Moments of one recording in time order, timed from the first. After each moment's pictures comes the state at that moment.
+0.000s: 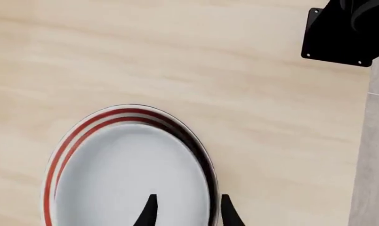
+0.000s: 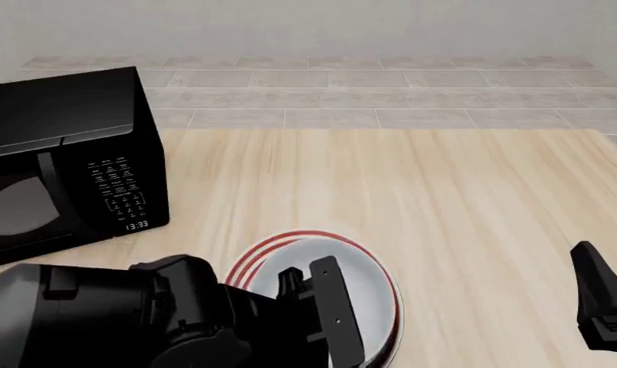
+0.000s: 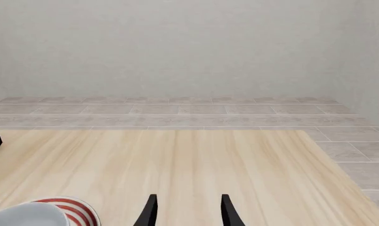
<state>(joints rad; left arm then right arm) -1.15 1.51 -0.78 0.27 0.25 0.00 0.01 -0.01 0.00 0.00</state>
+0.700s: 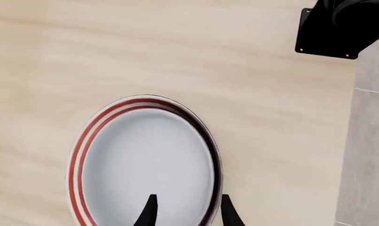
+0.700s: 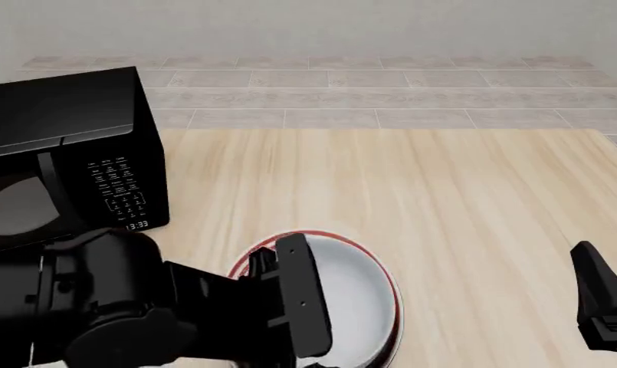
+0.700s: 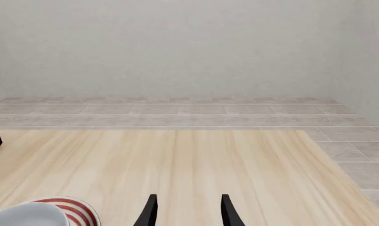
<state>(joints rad) -1.13 1.34 -0.78 0.41 0.28 0.00 0.01 -0.01 0.00 0.00</state>
